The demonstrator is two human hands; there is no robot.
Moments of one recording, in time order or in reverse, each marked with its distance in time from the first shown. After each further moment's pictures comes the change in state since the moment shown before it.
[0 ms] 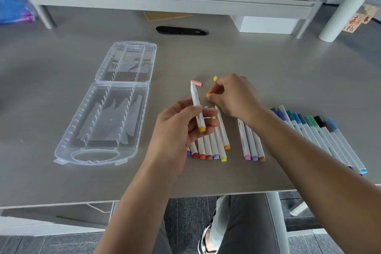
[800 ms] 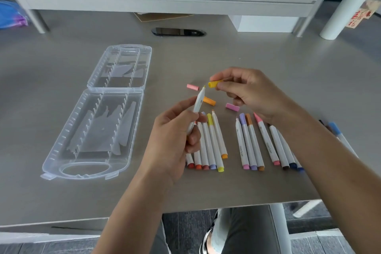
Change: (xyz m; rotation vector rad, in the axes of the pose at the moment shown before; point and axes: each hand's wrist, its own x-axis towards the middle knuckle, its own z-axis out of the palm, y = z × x) left_hand 0.013 -0.003 0.004 0.089 0.033 0.001; right_hand -0.003 0.019 -0.044 0.751 -0.204 0.016
